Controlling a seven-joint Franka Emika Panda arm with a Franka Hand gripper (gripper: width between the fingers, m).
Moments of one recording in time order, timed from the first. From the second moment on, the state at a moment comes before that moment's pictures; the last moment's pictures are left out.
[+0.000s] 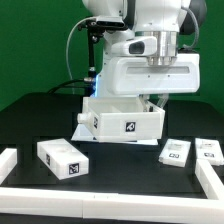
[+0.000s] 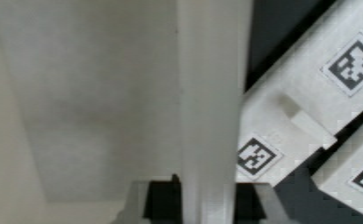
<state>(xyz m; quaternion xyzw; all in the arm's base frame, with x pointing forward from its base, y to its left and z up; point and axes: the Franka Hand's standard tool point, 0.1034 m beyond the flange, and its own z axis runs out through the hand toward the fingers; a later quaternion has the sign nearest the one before) 0.440 0.060 0.088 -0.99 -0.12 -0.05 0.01</state>
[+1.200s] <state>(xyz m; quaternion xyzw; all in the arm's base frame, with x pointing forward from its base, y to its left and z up) 0.599 0.026 0.091 -0.94 0.31 -0.06 0.10</state>
